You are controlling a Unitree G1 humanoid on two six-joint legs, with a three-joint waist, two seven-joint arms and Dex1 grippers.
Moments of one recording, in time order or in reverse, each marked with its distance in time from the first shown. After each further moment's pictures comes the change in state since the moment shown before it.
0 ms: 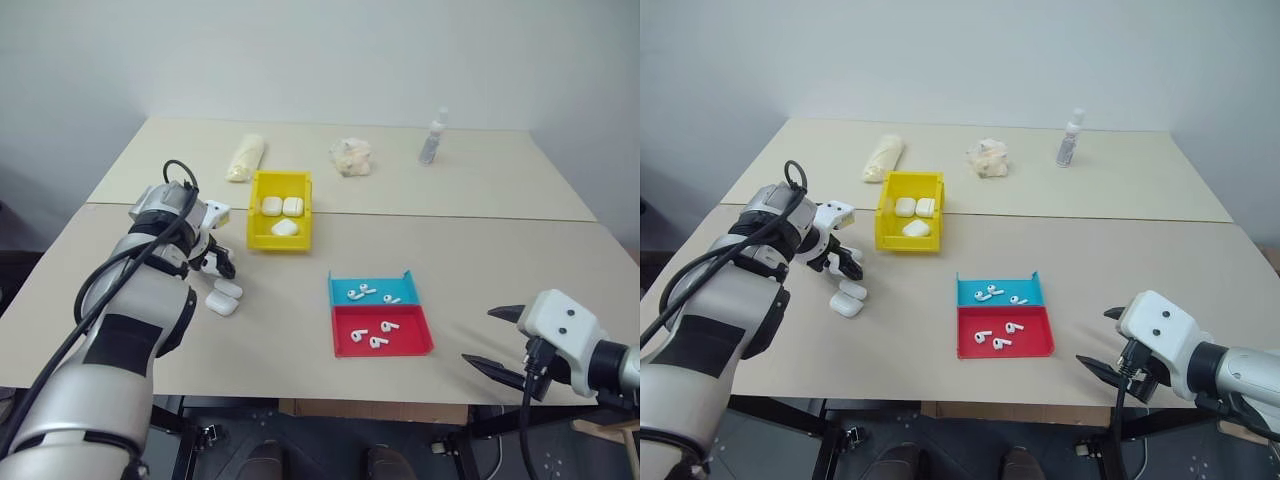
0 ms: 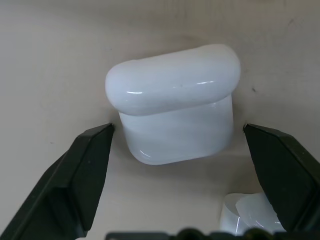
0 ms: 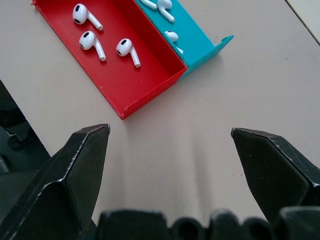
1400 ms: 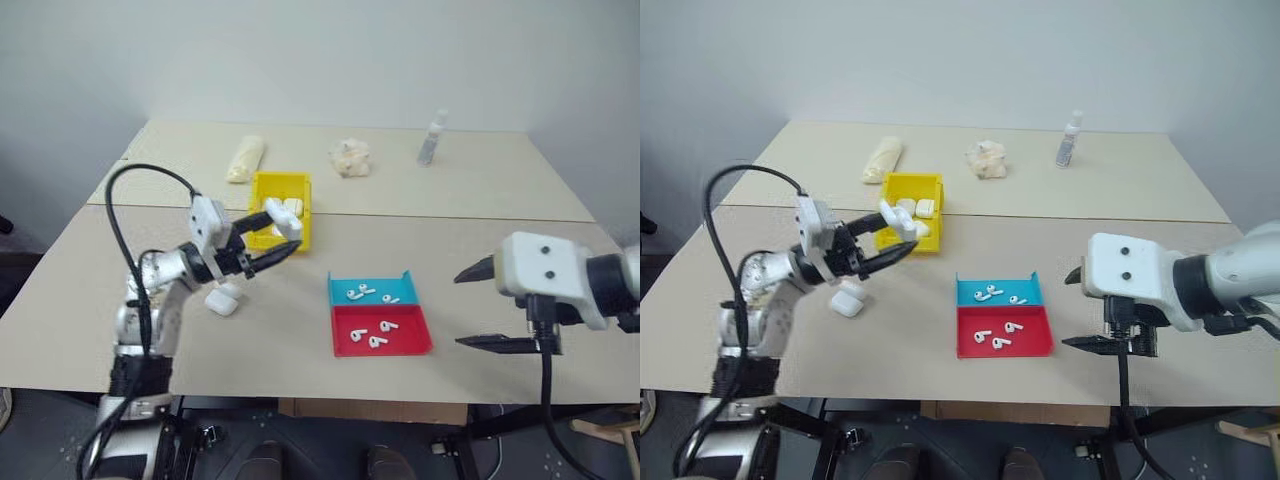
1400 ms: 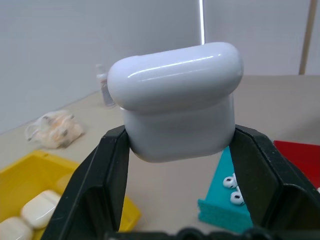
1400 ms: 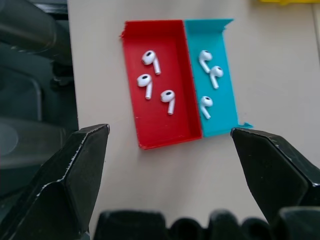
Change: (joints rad) left arm 0.913 -0.132 0.596 -1.235 -0.582 -0.945 -0.073; right arm -0.806 -0.430 0.495 0.128 0.178 0.050 0.335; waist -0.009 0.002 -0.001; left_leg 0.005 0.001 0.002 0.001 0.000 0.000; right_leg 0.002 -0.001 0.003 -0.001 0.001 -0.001
